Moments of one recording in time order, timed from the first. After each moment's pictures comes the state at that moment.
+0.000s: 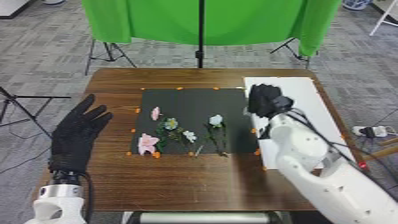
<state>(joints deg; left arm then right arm) 128.8 -61.6 -94.6 -126.1 39.9 11.5 20.9 -77.8 -50.3 53.8 -108.2 -136.4 -5.2 31.8</state>
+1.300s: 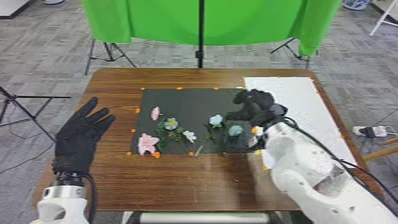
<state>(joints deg) 128.4 -62.8 -93.7 -125.1 39.8 11.2 20.5 -85.1 -51.6 59.9 -118.6 -129.5 -5.5 30.8</state>
